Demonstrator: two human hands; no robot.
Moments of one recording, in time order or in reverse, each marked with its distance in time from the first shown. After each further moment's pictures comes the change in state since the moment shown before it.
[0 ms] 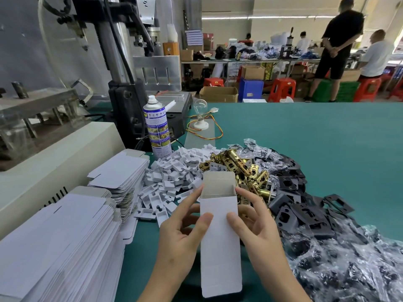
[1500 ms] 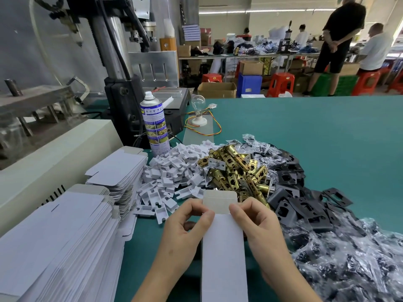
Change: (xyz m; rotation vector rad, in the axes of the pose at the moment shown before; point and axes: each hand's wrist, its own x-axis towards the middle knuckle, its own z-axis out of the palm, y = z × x) left_hand 0.006 -0.015 -0.004 0.116 -0.108 -0.096; right_hand 0.002 0.002 -0.006 -0.077 0.029 0.079
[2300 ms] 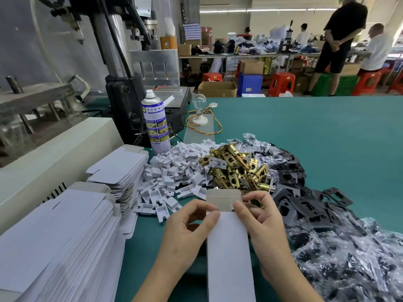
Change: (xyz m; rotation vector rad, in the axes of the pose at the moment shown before) left_hand -0.002 0.005 0.001 0.052 0.003 0.014; right_hand 0.001 0.002 0.001 0.112 0.088 0.017
